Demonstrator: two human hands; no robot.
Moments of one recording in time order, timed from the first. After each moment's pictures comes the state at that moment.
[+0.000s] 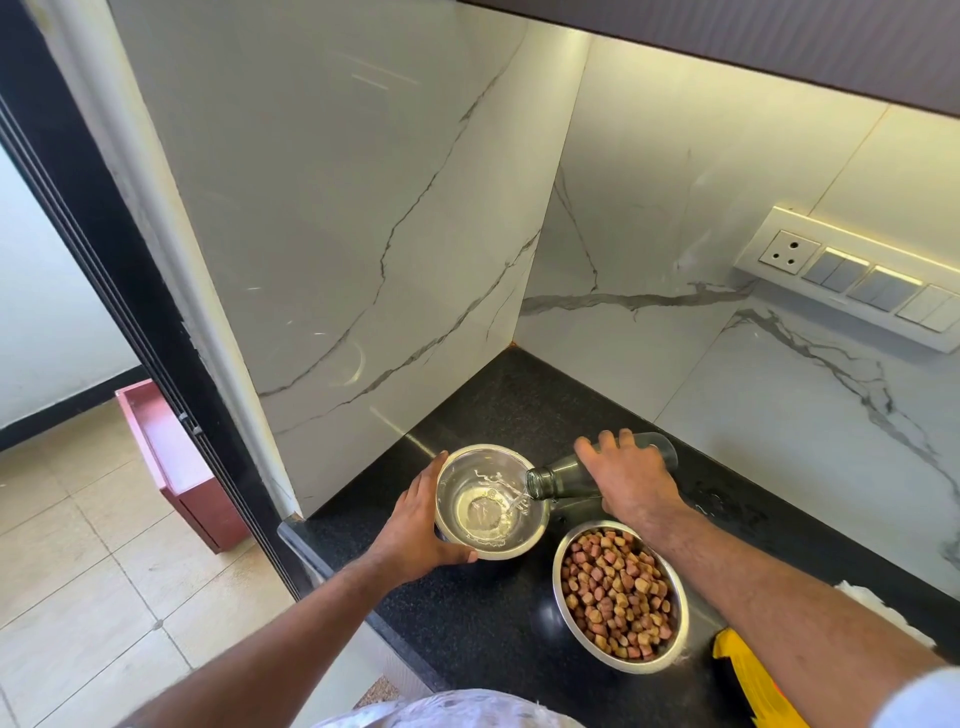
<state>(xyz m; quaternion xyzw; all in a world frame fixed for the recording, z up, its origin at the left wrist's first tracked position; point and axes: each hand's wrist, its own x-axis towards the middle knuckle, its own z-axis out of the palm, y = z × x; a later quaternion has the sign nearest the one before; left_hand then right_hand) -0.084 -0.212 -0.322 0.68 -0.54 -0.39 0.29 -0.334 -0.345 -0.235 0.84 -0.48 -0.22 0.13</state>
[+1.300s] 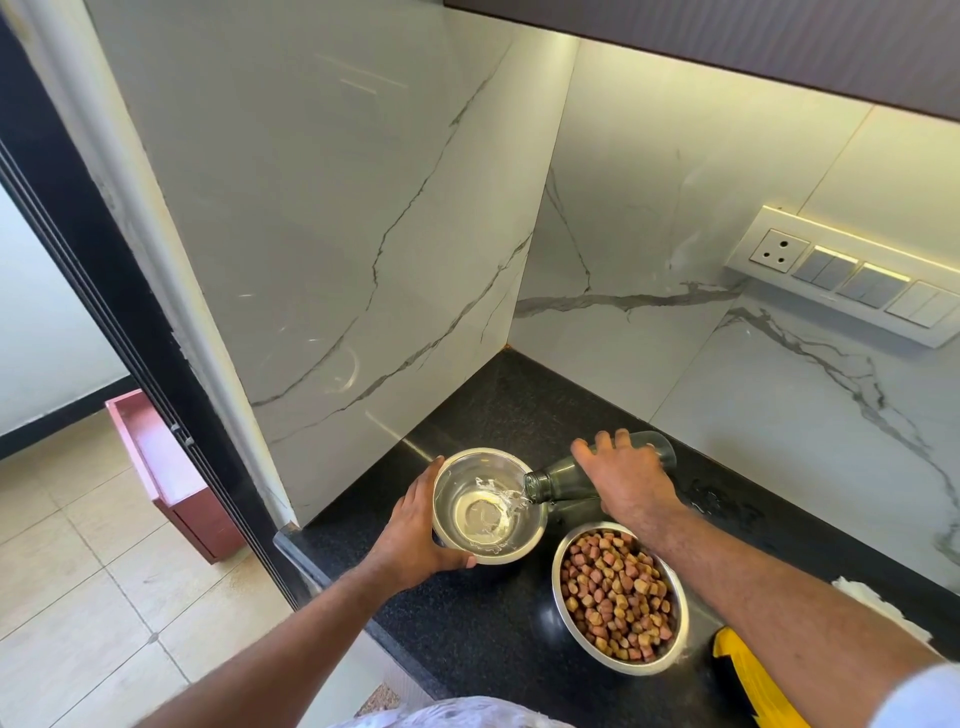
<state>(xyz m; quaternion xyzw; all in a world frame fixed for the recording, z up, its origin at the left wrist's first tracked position) -0.083 -0.213 -0.325 0.68 -0.55 -0.39 0.30 -0.334 -0.347 -0.235 0.84 -0.48 -0.23 0.14</state>
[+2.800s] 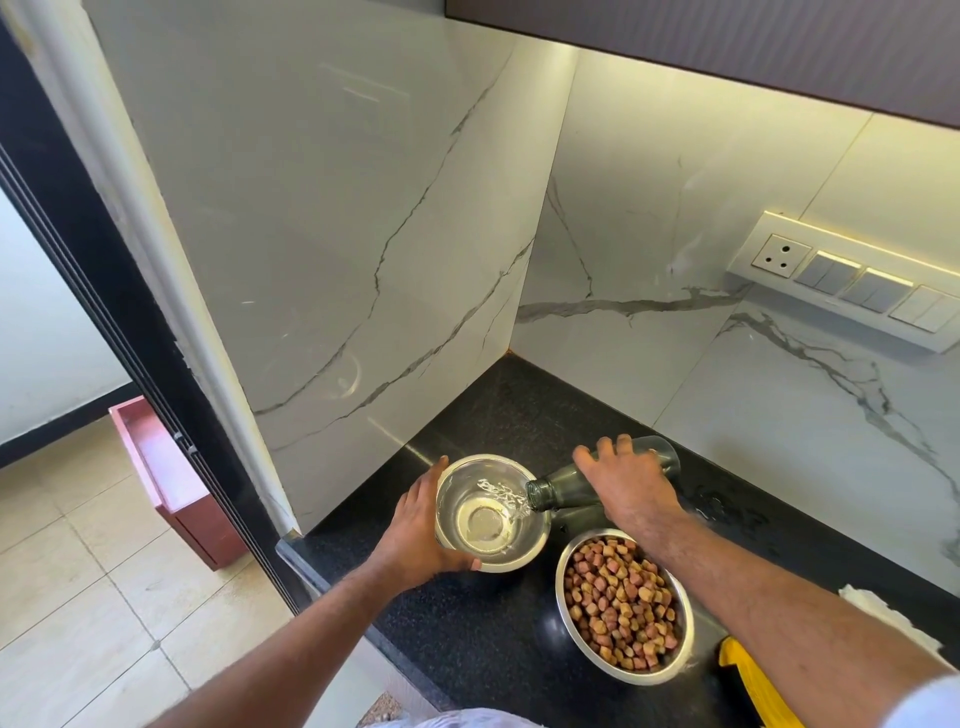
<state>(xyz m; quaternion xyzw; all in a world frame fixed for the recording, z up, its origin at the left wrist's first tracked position) -0.081 -0.219 -0.316 0.69 -0.55 -0.38 0.29 -0.333 -0.350 -0.241 0.83 -0.48 -0.23 0.15</state>
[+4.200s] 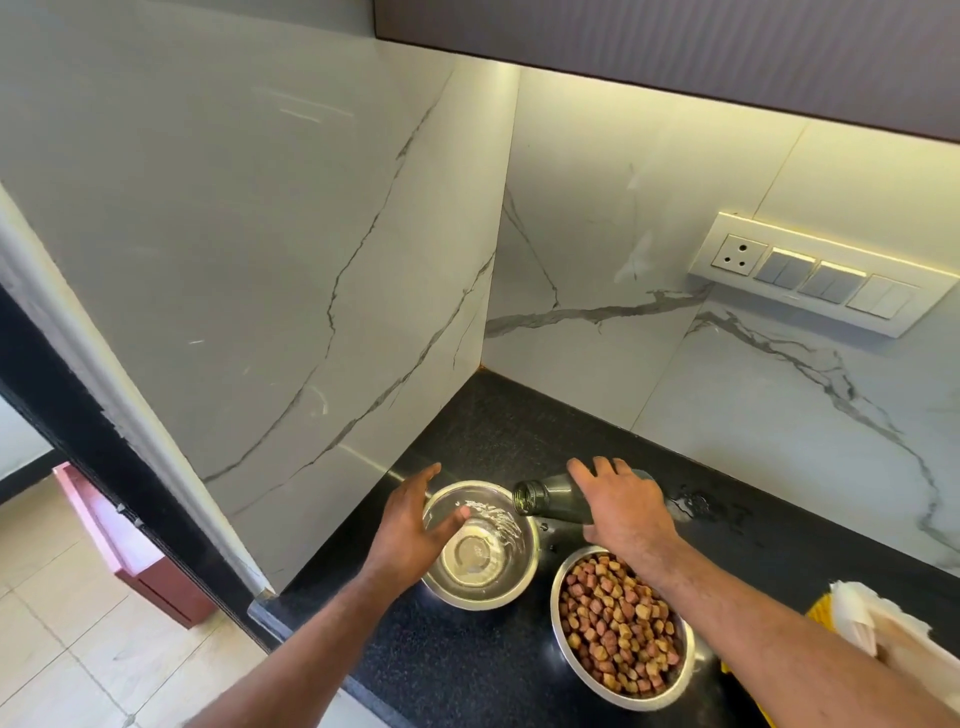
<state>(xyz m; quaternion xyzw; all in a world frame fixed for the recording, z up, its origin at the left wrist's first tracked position) -0.077 -0.263 -0.305 0.70 -0.50 -0.38 0.35 -0.342 -0.345 -0.245 0.82 -0.56 -0.12 0.05</state>
